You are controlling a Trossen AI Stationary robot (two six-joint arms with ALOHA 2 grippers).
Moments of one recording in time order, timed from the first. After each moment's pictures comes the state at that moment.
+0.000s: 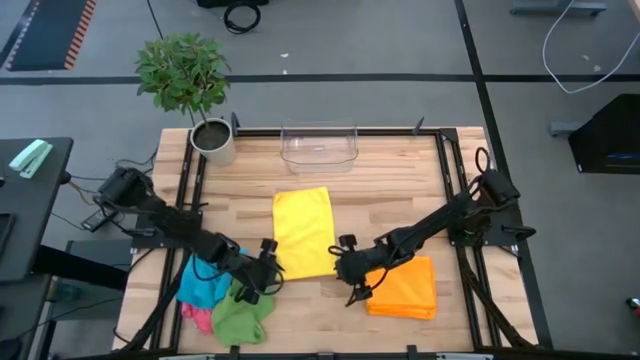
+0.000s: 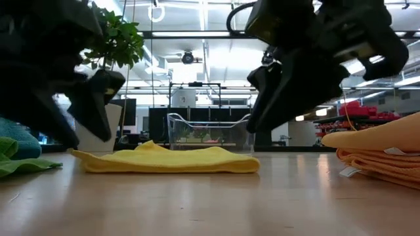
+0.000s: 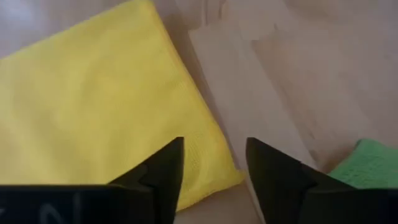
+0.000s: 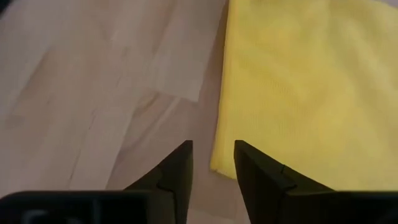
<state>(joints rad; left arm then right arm) -0.57 1.54 0.59 0.14 -0.28 -0.08 0.40 1.80 0.97 -0.02 0.14 0.08</state>
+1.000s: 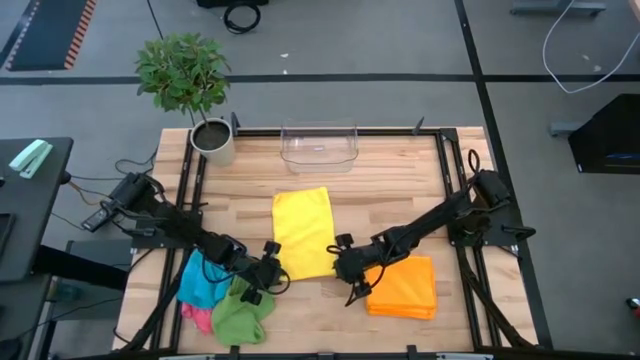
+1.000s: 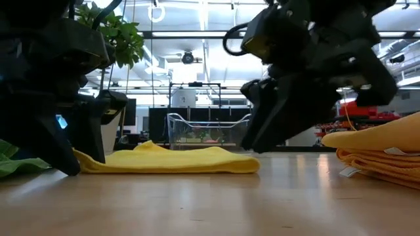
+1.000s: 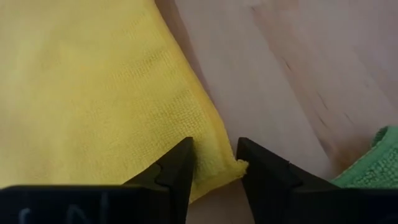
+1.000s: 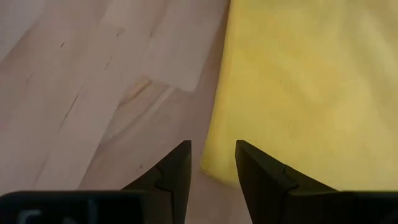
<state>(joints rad) -0.51 1.66 0.59 0.17 -0.21 -0.10 0.36 1.85 0.94 0.05 0.09 -0.01</state>
